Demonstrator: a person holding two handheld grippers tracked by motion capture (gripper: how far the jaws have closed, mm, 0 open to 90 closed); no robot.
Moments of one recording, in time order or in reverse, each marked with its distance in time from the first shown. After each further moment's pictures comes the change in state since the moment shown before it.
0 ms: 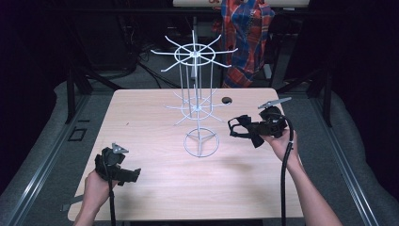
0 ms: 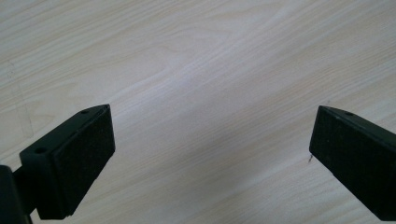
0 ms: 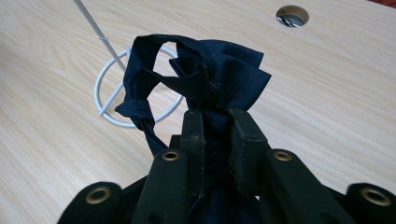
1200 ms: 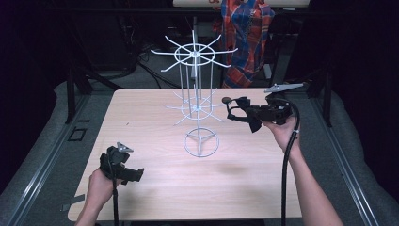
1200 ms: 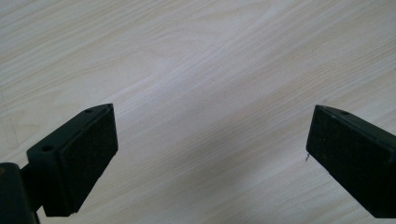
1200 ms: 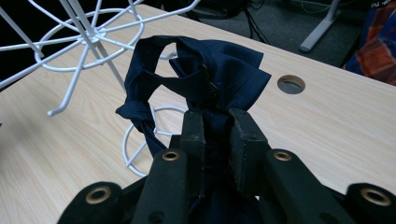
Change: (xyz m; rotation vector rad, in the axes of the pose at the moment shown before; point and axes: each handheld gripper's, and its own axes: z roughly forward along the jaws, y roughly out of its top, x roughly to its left) left arm -0.006 0.007 0.006 0.024 -0.017 0.031; right arm 0.001 0.034 -0.033 -0.175 0.056 -0.009
